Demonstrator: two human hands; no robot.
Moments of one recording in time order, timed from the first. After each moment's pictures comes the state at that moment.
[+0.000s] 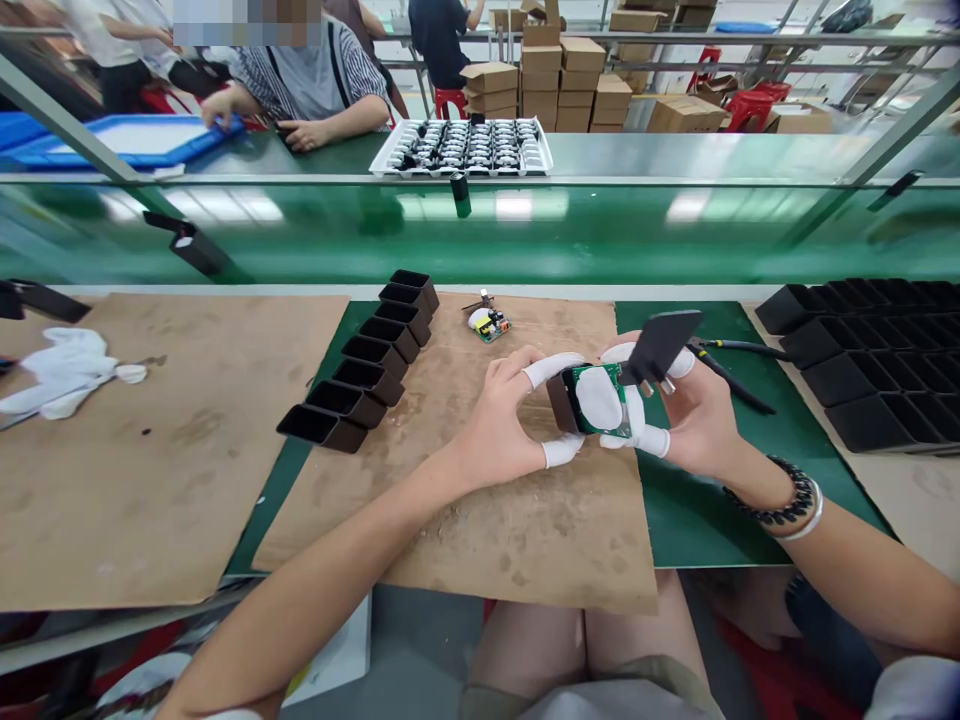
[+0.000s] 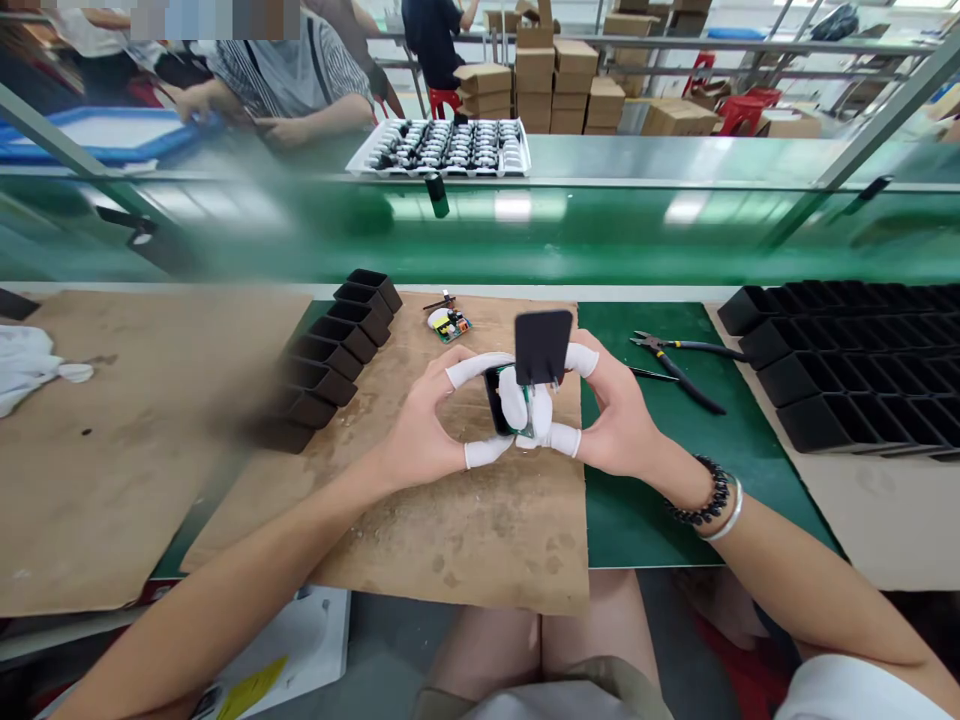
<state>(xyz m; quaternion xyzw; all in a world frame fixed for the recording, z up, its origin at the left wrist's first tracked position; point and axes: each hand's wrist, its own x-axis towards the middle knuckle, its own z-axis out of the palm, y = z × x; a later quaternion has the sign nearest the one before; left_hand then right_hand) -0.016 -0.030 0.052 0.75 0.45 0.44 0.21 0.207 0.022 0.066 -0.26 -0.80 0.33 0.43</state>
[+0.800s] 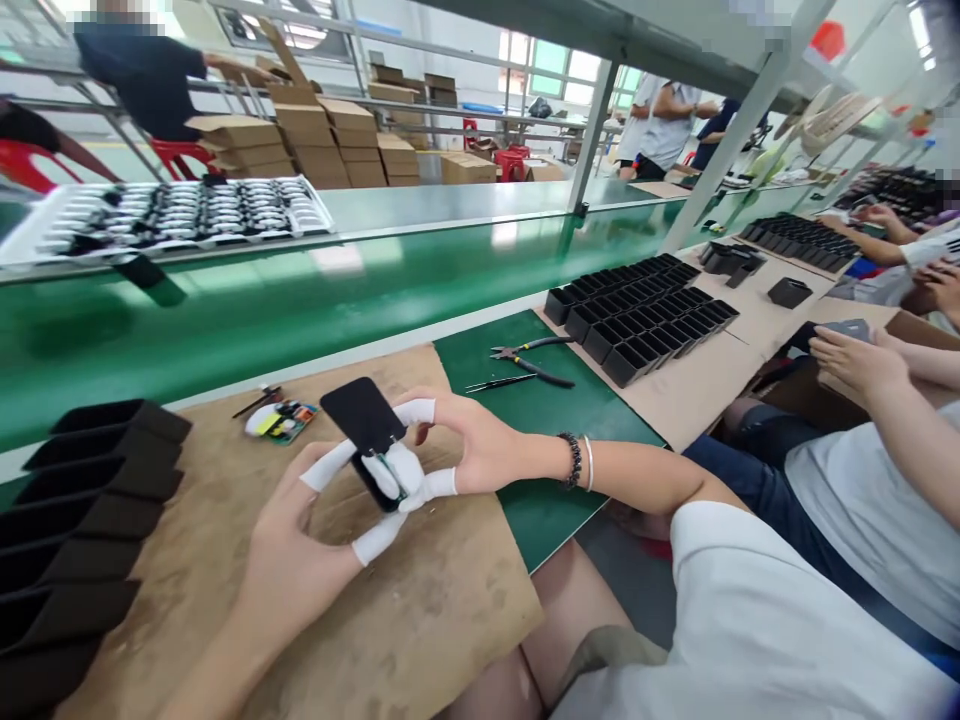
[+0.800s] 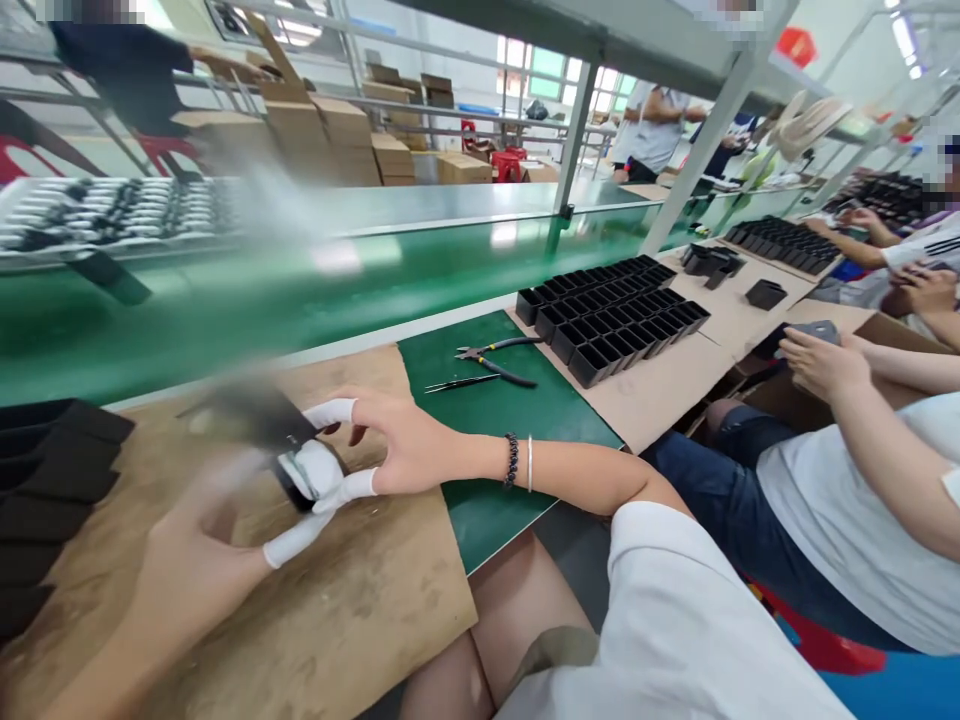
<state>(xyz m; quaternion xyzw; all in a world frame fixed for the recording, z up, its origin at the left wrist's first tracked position) -0.021 -0.024 0.035 0.70 0.49 0.47 0.24 0.193 0.037 0.035 -0.18 -0.83 0.35 0.40</state>
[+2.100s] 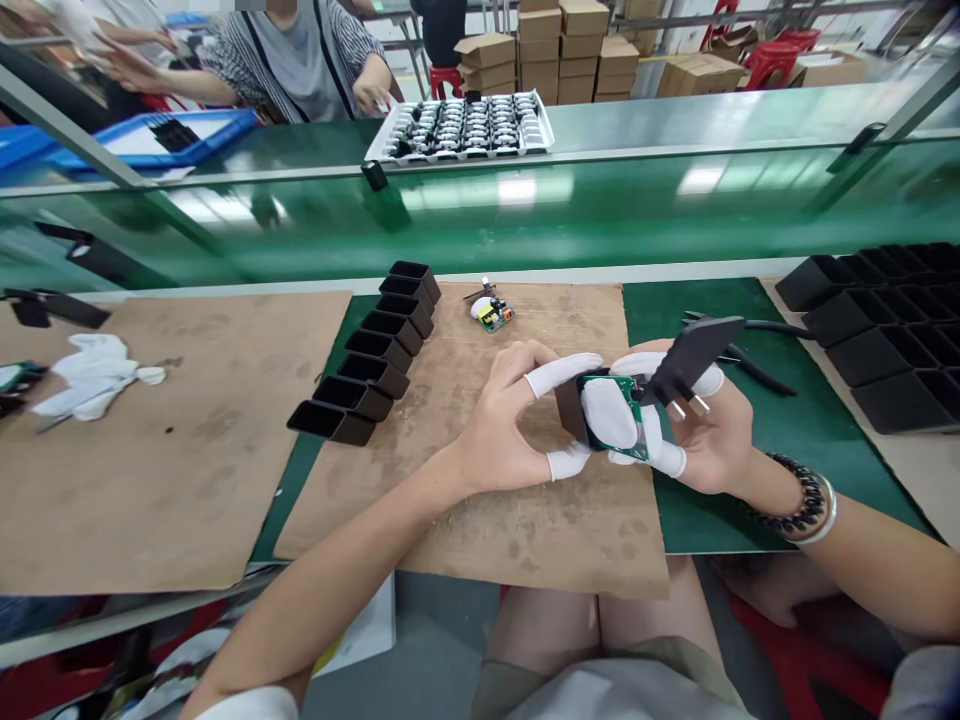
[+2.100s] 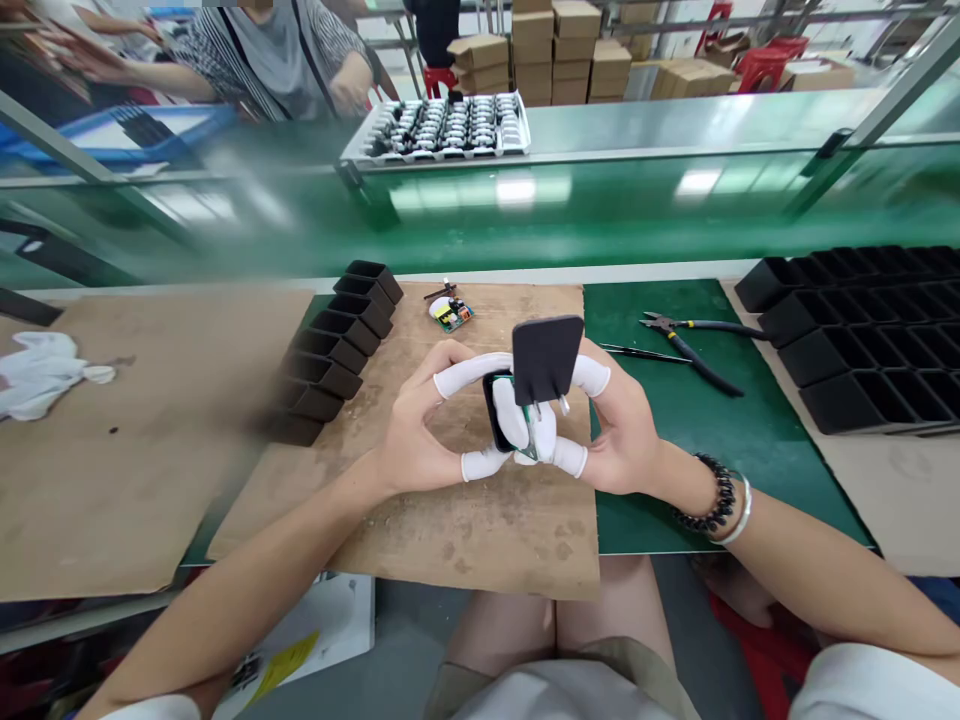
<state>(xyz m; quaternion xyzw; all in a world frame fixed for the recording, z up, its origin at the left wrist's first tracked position) -0.017 -0.035 0.054 0.79 0.35 0.48 0.13 0.209 0.003 0.053 -0.19 -0.81 0.28 0.48</state>
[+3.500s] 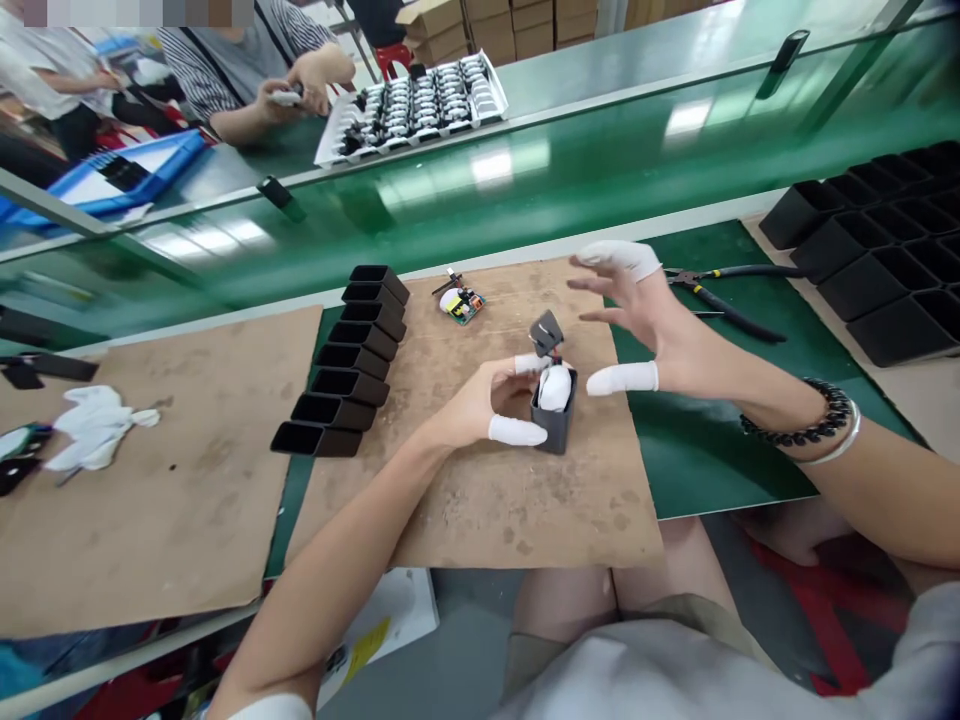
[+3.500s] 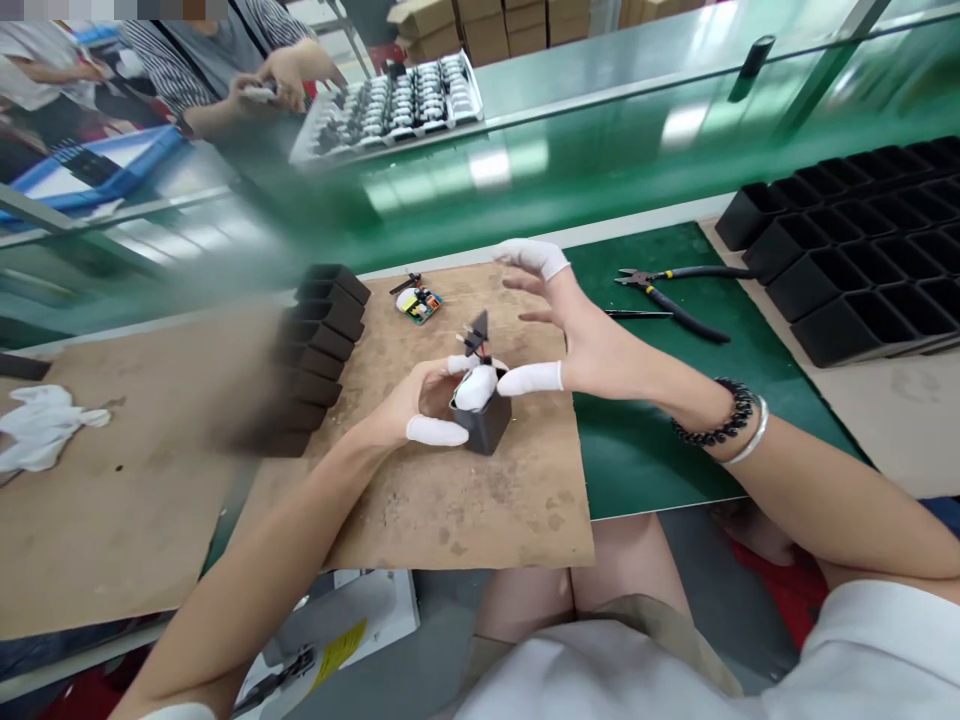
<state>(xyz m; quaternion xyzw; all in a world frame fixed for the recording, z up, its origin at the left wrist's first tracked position) -0.029 -0.006 0.028 0.67 0.34 0.33 0.57 0.216 0.043 0.068 -0.25 -0.78 0.44 0.37</state>
